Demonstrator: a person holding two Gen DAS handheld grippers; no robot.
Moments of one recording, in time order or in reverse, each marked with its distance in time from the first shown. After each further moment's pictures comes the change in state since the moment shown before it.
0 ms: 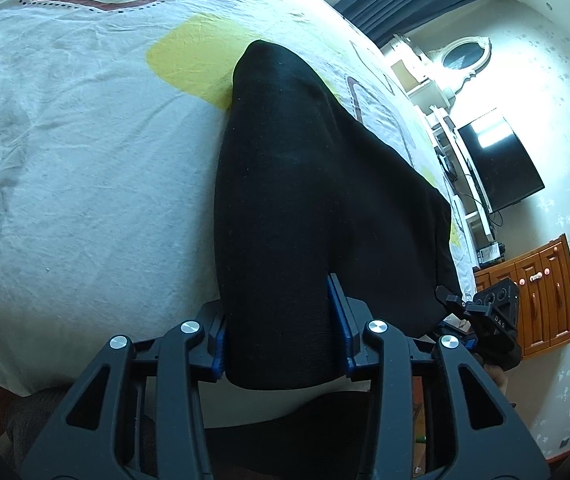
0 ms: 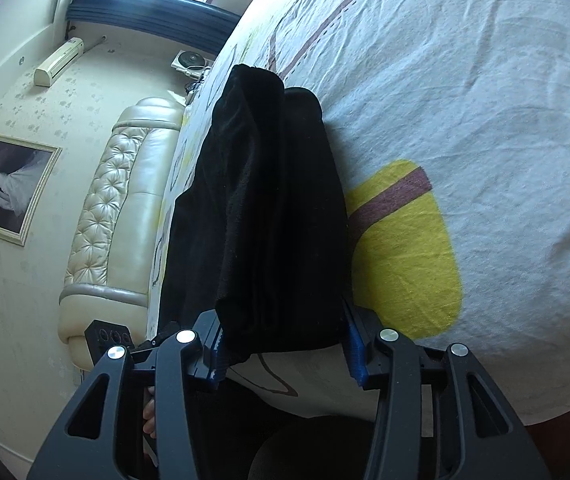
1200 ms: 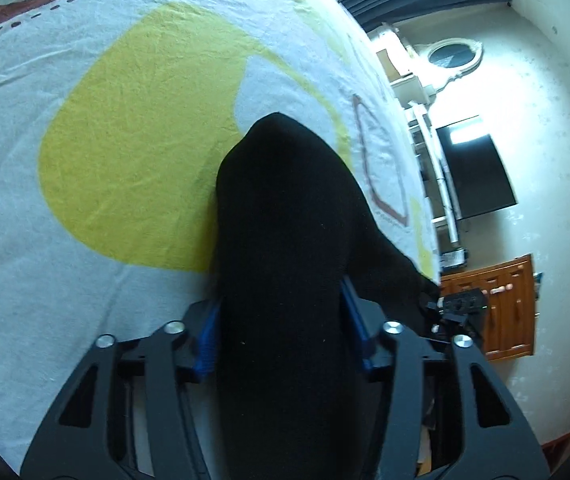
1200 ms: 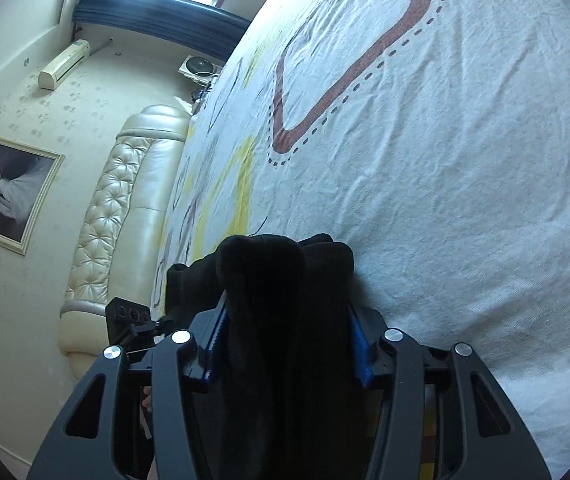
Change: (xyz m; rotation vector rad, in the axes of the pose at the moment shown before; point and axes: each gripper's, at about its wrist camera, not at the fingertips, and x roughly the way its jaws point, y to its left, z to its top) left arm 0.072 0.040 0.116 -0.052 0.124 -0.132; right arm 0.054 0.011 0.089 -0.033 -0.025 0.033
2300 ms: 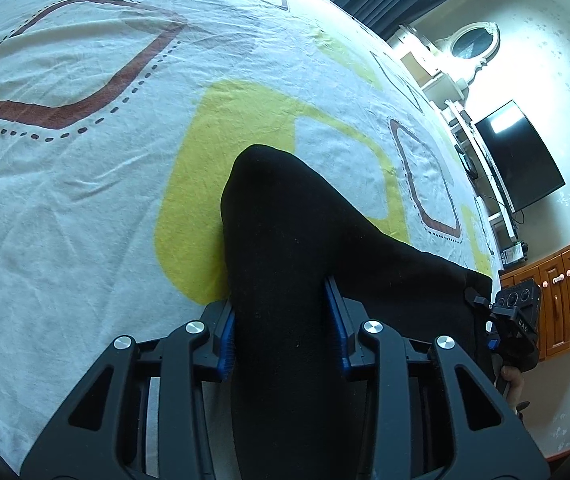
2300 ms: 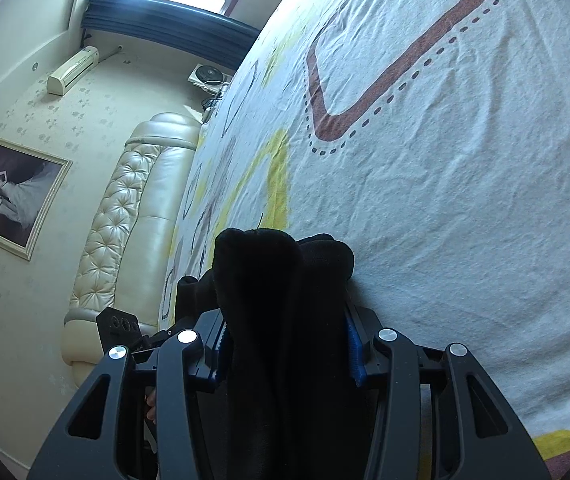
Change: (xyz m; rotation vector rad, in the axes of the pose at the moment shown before) left arm -0.048 0.000 0.026 0.124 -0.098 0.216; right arm 0.042 0.029 -0.007 -0.006 -0.045 0.029
